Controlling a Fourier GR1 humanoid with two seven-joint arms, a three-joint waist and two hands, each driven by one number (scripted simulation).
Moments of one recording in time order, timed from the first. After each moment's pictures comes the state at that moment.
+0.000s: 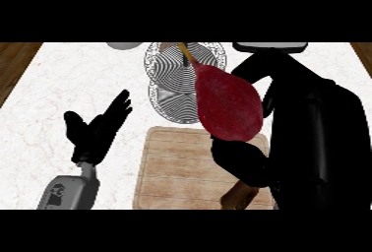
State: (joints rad) left arm -0.18 0.08 -0.05 -1.49 0.09 -0.07 0.27; right arm -0.74 -0.01 0.38 -2.08 1.15 0.31 1.14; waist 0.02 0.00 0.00
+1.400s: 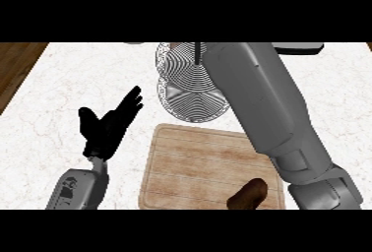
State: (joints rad) left arm -0.23 0.05 -0.08 -1.46 0.07 -0.08 0.25; right arm -1.29 0.00 0.00 -0.90 0.76 -0.42 0.85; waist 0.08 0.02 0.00
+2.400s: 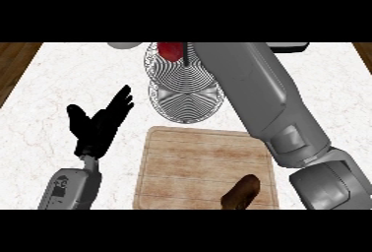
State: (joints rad) left arm -0.23 0.07 -0.02 -1.44 0.09 -0.08 0.25; right arm -1.44 -0.02 -0.01 -0.59 0.57 -0.91 0.60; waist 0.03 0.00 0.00
